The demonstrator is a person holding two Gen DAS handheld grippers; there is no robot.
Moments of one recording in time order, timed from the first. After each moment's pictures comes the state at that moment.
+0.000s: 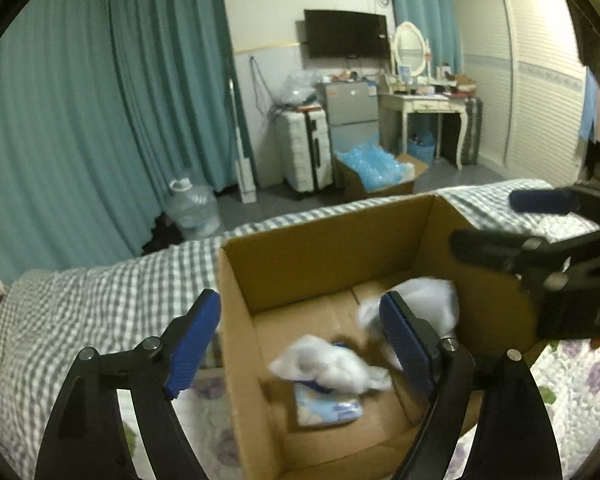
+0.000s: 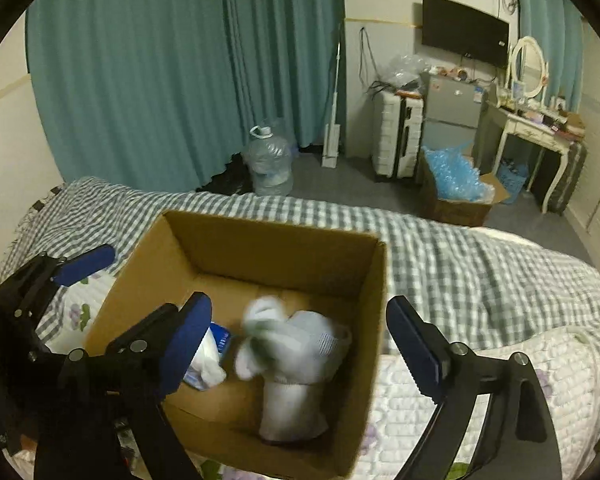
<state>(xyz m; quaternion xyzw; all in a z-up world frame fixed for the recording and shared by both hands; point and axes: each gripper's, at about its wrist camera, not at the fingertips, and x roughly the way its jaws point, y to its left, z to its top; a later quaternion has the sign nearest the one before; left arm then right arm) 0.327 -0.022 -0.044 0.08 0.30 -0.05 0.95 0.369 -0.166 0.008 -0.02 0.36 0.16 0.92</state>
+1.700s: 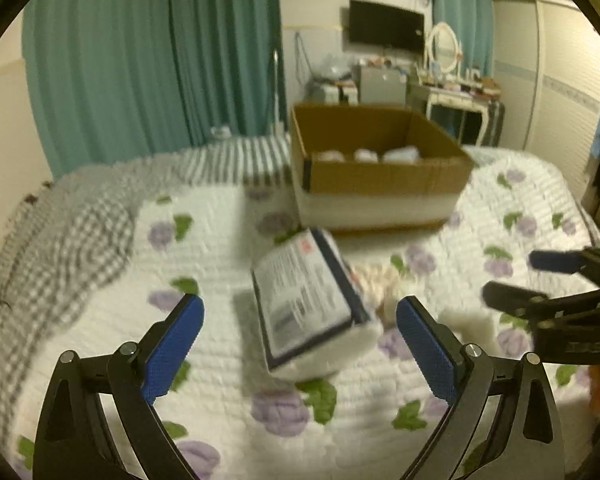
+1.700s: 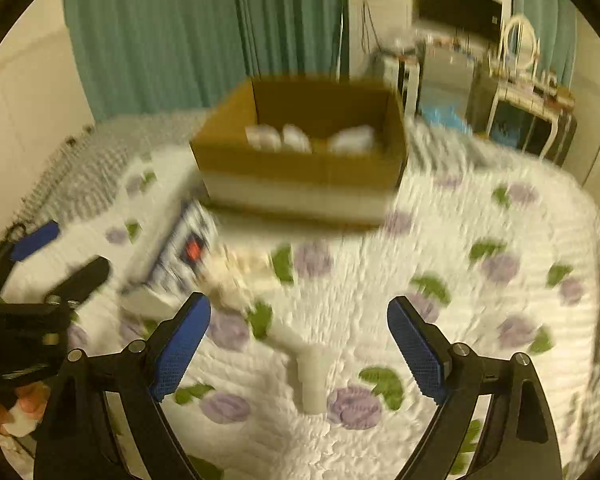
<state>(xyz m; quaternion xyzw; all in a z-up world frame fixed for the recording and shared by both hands) 0.103 0.014 -0.082 0.02 0.33 0.01 0.94 0.141 -0.167 -0.056 -0.03 0.42 0.15 0.89</state>
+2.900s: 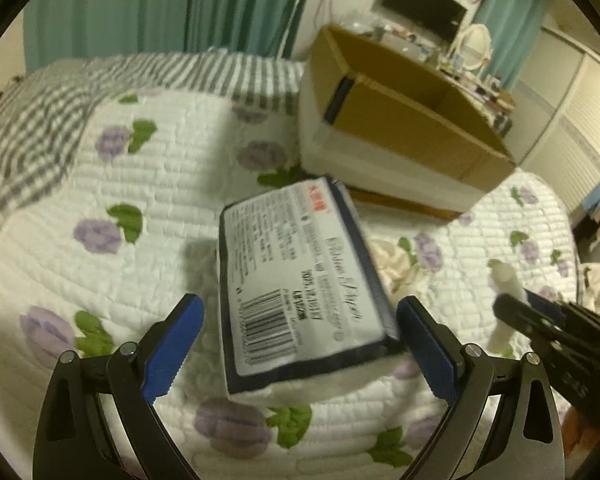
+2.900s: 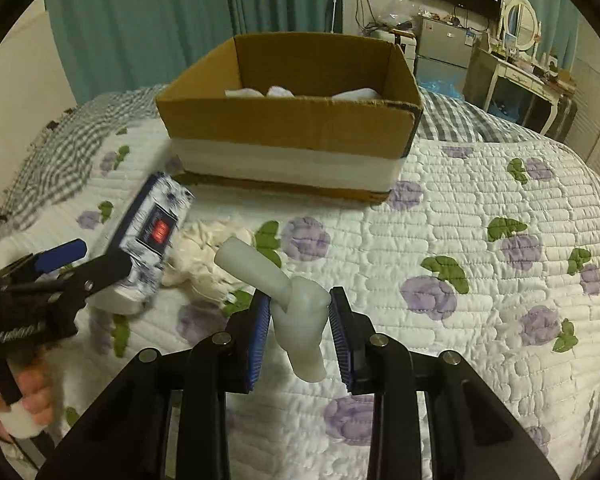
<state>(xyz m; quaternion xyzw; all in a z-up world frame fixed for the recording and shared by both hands) 0.161 0.041 -0.131 -0.12 0.43 -0.03 0.89 0.164 -0.158 -0.083 -0.04 0.45 0.14 0.88</state>
